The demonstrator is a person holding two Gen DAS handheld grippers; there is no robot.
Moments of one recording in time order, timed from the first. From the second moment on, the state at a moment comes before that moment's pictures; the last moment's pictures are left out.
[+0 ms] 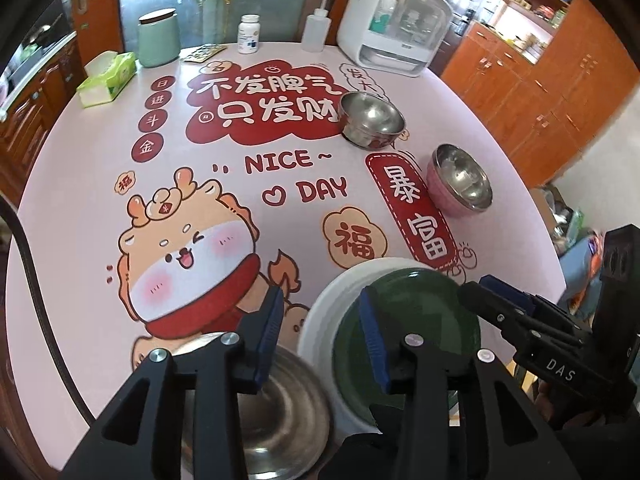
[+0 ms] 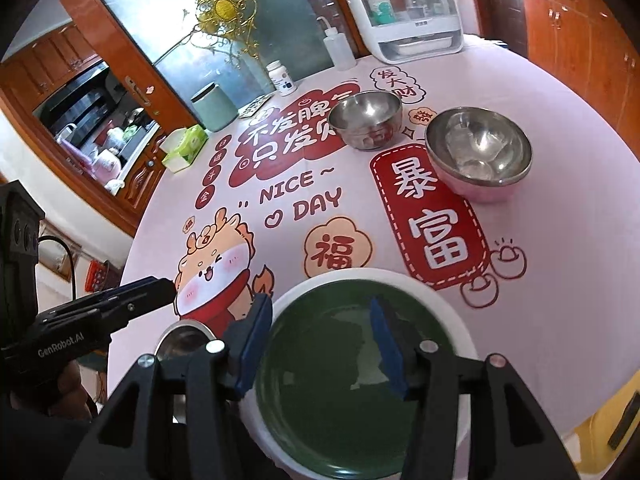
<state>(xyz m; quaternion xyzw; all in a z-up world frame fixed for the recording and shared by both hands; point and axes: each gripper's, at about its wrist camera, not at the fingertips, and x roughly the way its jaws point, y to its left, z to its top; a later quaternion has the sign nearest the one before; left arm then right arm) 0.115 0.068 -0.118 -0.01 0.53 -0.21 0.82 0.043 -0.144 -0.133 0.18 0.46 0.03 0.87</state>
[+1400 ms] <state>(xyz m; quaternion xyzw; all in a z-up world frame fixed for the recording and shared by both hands) 0.141 -0.155 -0.121 -0.06 0.51 -0.13 0.84 0.103 -0.361 -0.120 0.13 0.44 0.10 0.88</state>
